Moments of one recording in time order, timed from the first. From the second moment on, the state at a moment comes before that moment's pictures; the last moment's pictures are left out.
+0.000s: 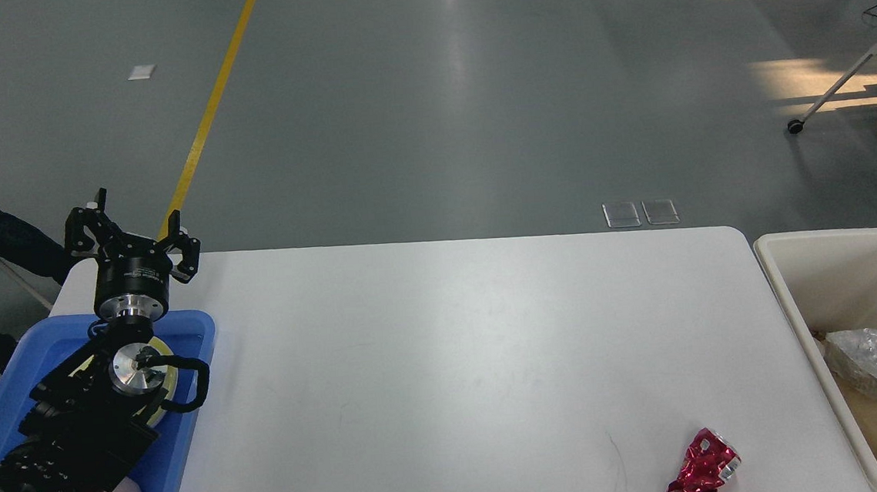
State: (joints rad) left arm -0.72 0.19 -0.77 -0.32 -0.26 -0.41 -0.56; right arm 0.92 -0.68 -0.86 0.55 -0.19 0.03 -0.05
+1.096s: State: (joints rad) left arm -0.72 0.19 -0.77 -0.32 -0.26 -0.41 -0.56; right arm 2.18 -0.33 -1.32 1.27 -0.19 0.96 -0.06
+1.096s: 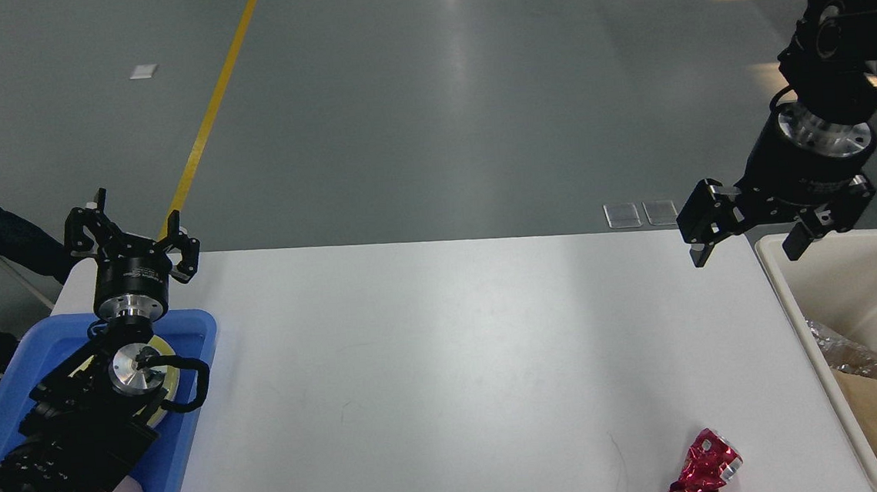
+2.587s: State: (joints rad) left arm -0.72 0.19 -0.77 -0.32 -0.26 -0.41 -0.56; right arm 1.19 -0.38 -1.00 1.01 -0.19 0.55 -0.06
